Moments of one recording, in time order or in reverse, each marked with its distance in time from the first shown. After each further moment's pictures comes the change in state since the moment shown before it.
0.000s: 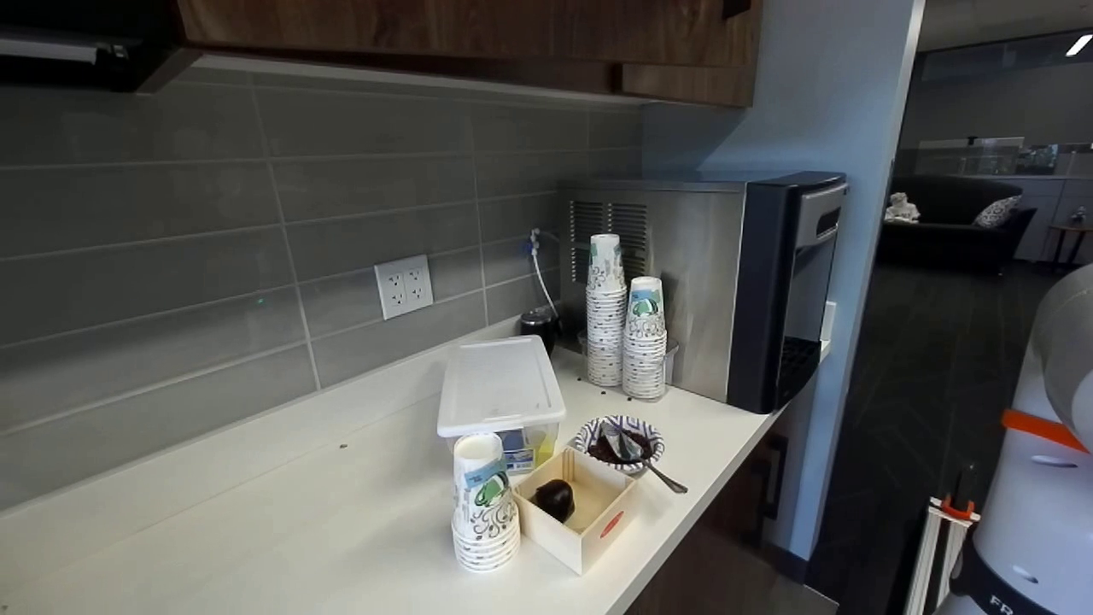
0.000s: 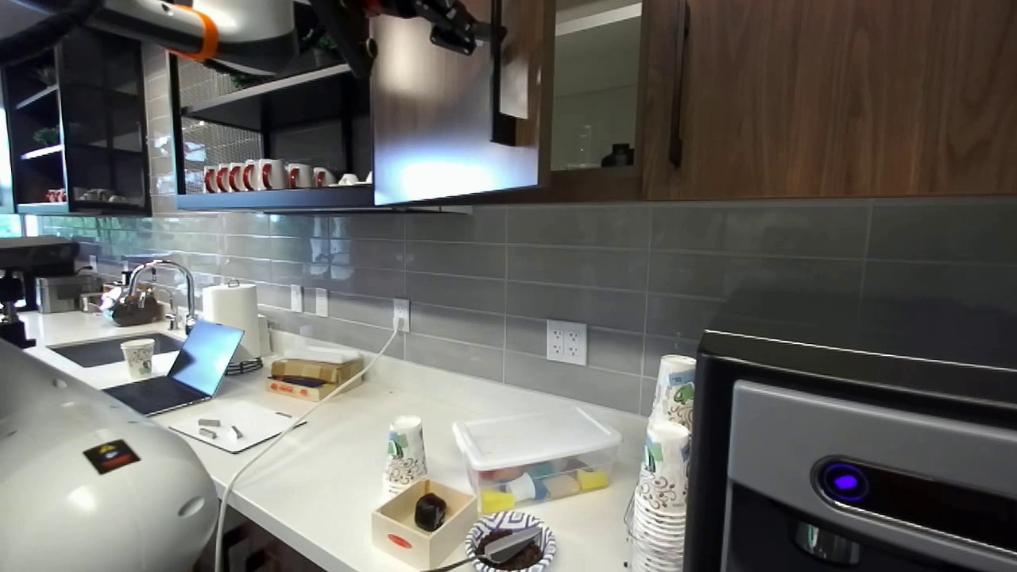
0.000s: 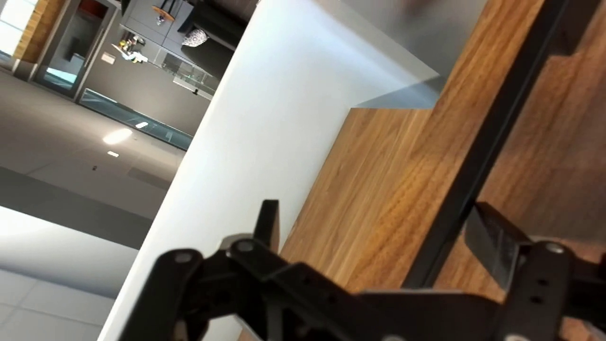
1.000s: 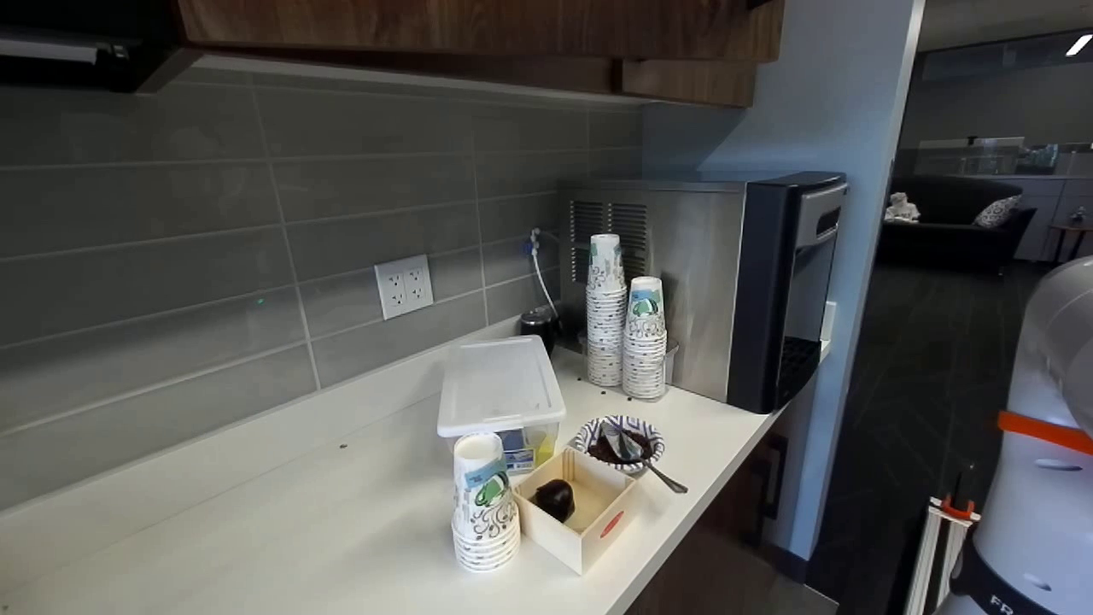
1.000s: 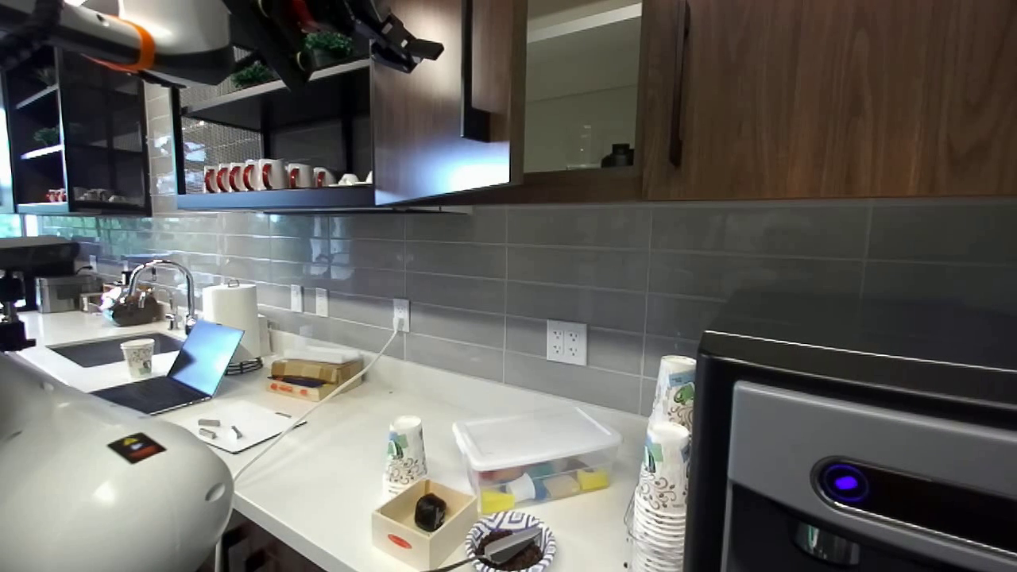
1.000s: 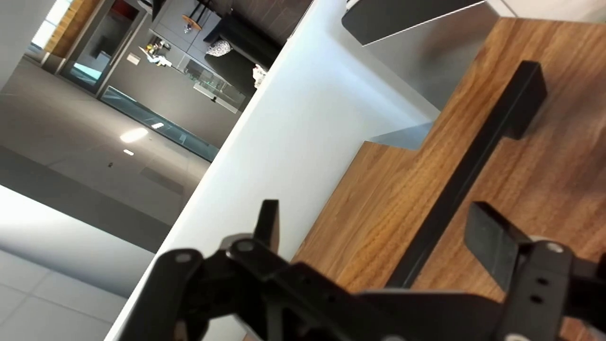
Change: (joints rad) arm 0.123 -0.049 0.087 -0.054 0.015 -0.242 -0.015
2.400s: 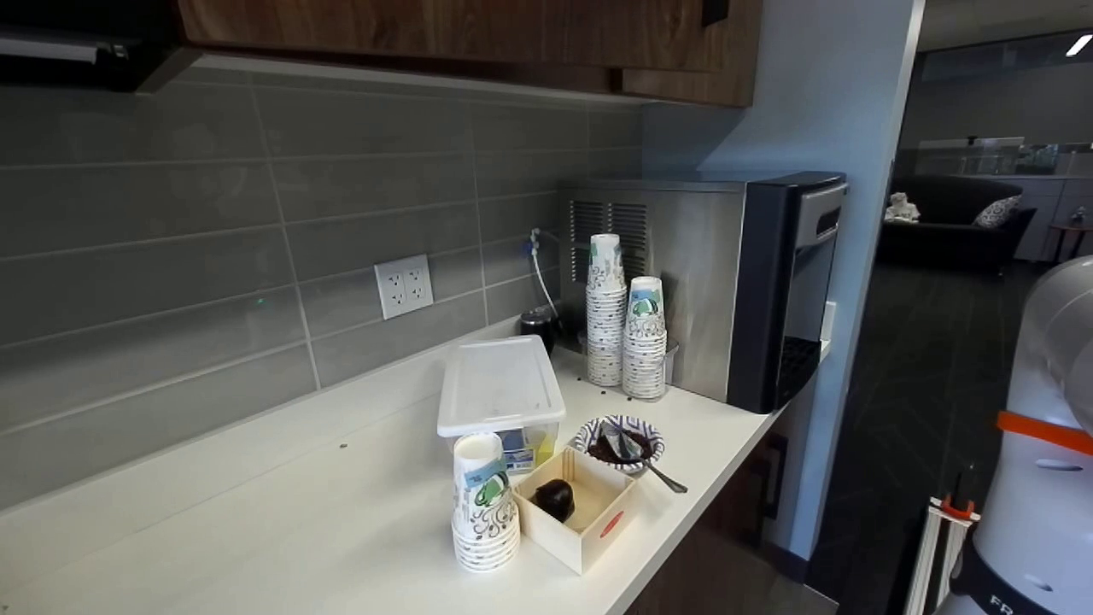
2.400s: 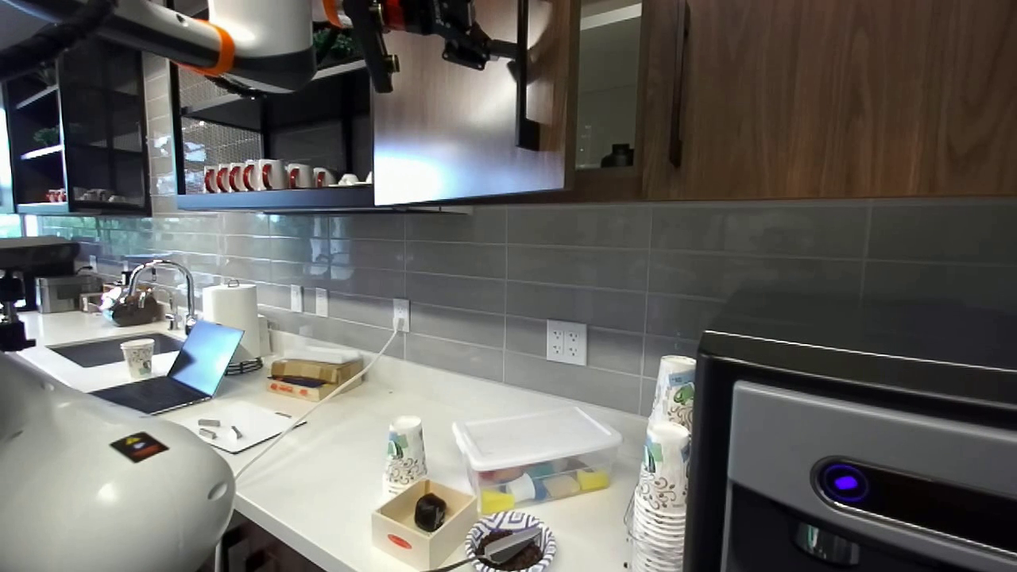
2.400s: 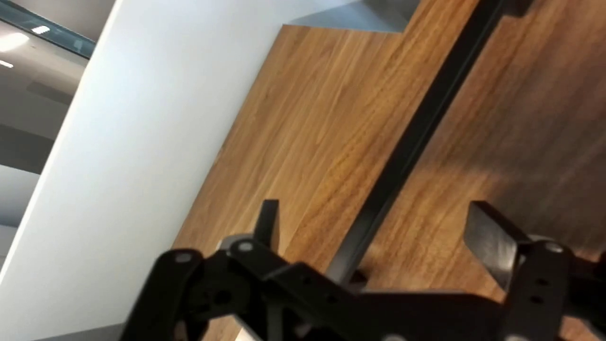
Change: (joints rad) arm 0.012 0.007 -0.223 -0.060 -0.145 0.539 0.003
